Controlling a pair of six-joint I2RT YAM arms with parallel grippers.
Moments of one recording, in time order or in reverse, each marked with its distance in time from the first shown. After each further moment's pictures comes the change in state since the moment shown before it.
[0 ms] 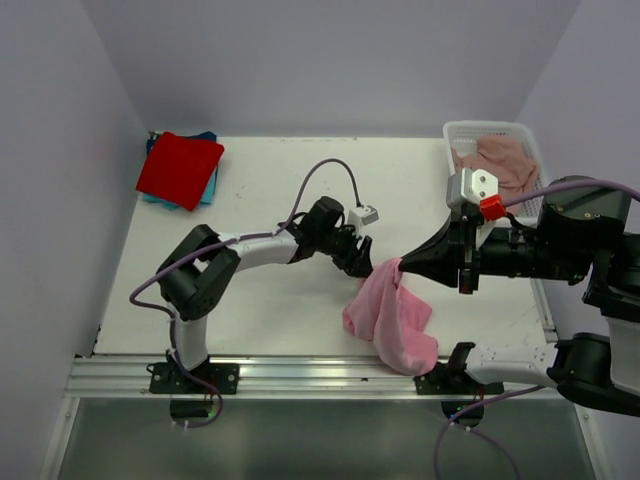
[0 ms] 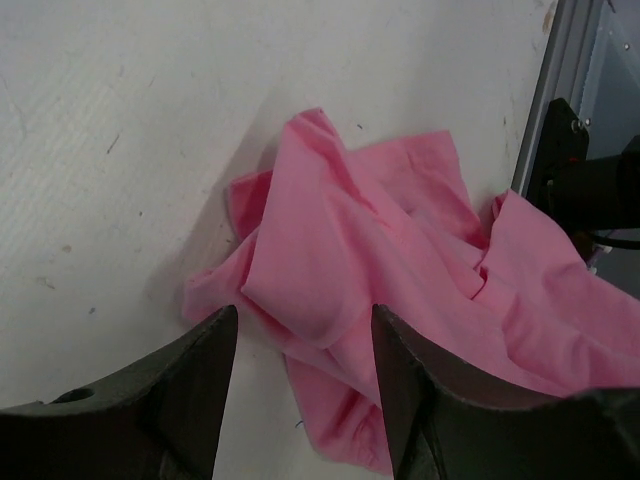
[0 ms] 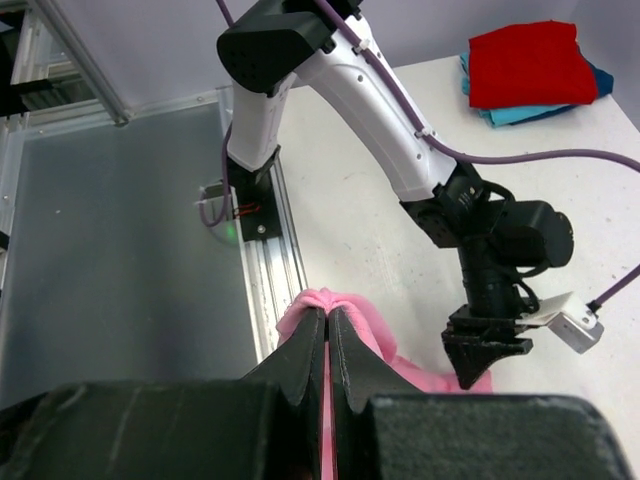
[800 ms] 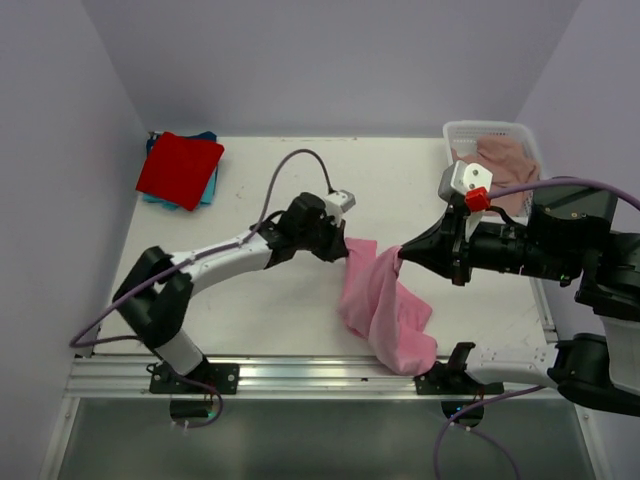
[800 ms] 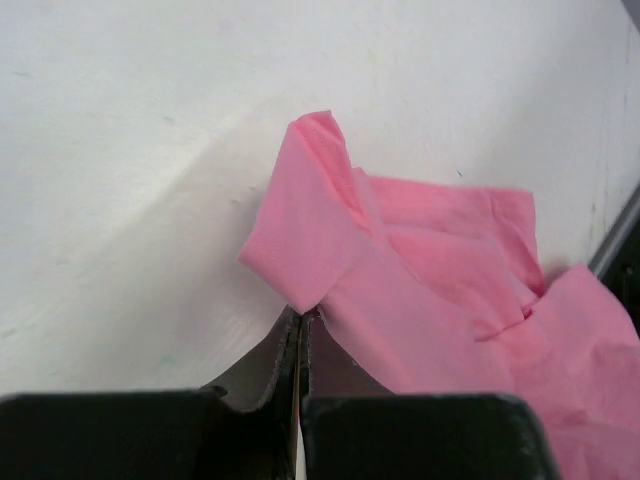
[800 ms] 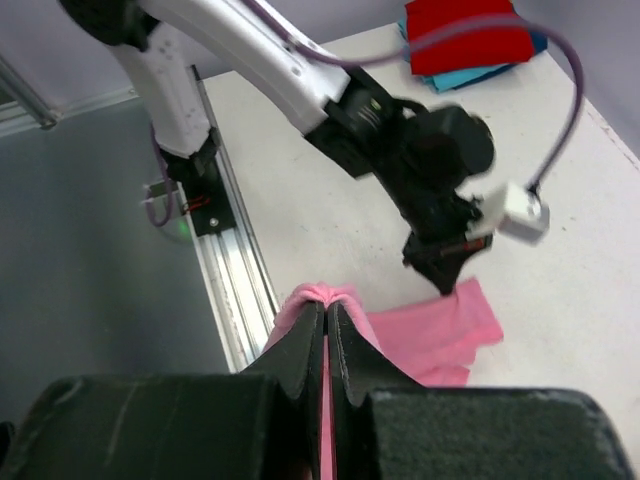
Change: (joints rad) left arm -0.003 -0.199 -0.064 -0.169 -0.303 -0.031; right arm 0.000 -0.008 -0.043 0.013 0.132 0.016
